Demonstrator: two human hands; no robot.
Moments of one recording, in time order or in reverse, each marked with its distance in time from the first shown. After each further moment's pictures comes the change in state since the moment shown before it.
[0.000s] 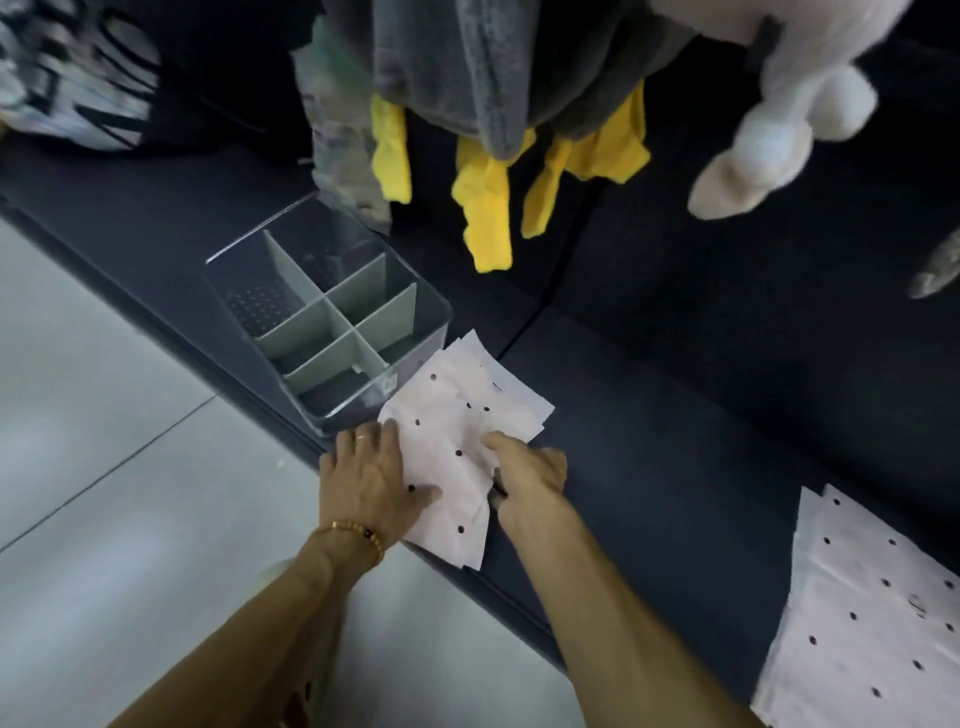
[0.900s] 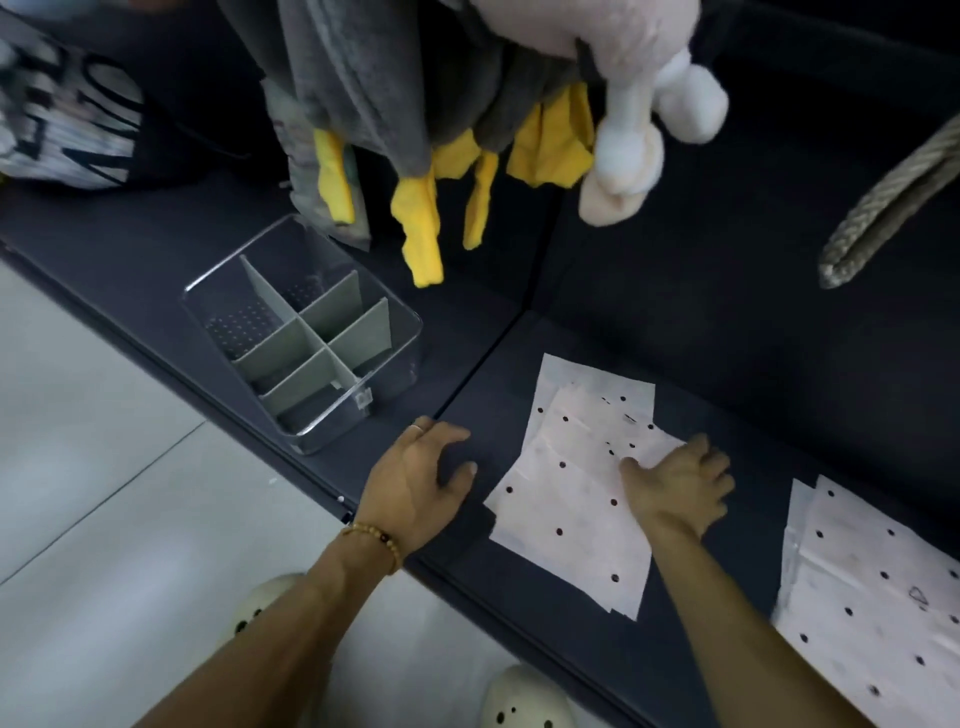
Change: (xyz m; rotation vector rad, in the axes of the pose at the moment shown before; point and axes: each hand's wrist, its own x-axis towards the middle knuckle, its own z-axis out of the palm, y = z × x) left_hand -0.009 0.059 -0.028 -0.461 -0.001 0.285; right_hand 0.075 -0.043 -0.138 -0.944 0.531 -0.486
